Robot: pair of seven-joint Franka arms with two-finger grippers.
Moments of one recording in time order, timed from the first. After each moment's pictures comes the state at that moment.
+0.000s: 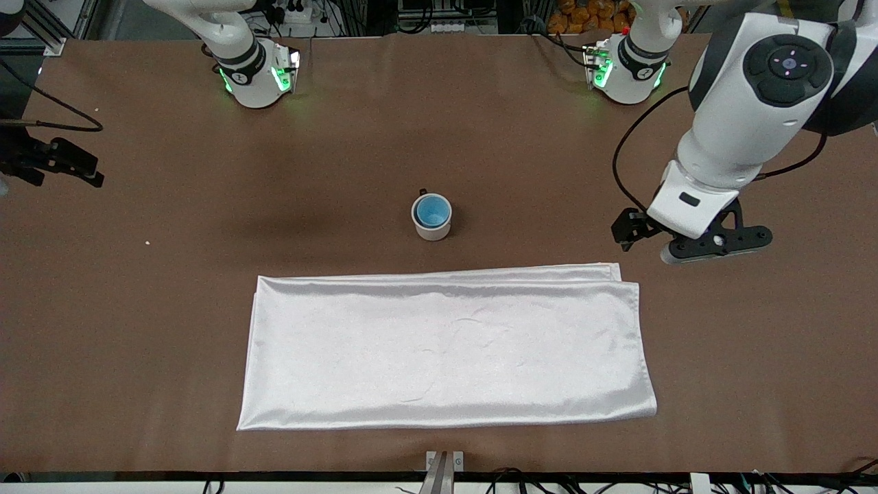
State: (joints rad) left arm 0.02 0.20 -0.41 -1.54 0.19 1.82 -0.53; right arm -0.03 -0.05 -0.04 -1.66 -0.01 1.60 -0.03
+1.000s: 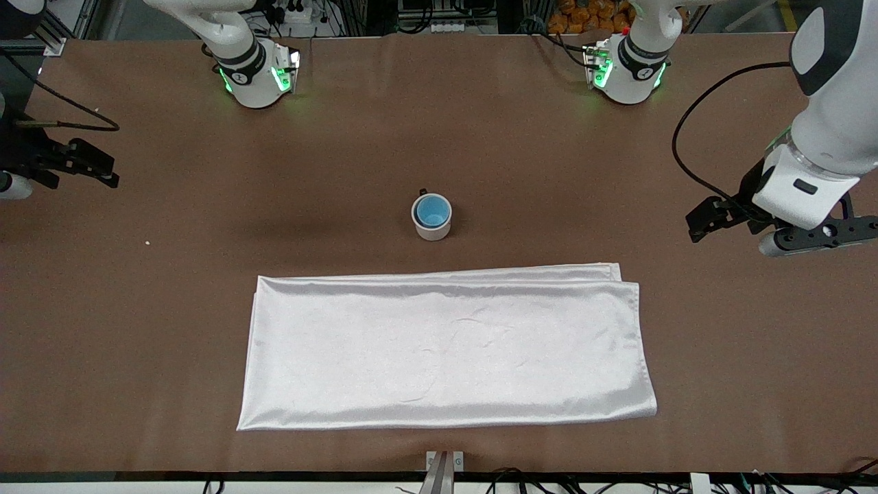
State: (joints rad) left arm 0.03 0.13 -0.23 -1.53 0.07 1.75 -0.34; right arm -0.03 -0.05 0.00 -1.66 -0.01 1.60 -0.03
